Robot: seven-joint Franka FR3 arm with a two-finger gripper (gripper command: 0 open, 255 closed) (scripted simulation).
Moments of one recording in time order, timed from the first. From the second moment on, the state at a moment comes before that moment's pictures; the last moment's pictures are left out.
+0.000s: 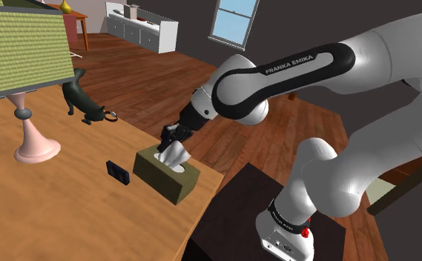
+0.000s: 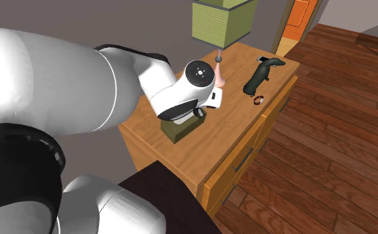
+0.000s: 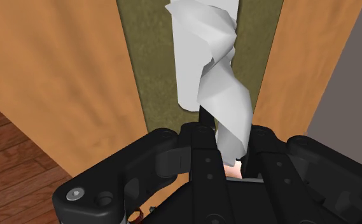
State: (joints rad) arm 0.48 -0.49 0.00 -2.77 0.72 2.70 -0.08
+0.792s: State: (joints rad) arm 0.39 -0.60 0.04 -2.70 0.59 2.52 0.05
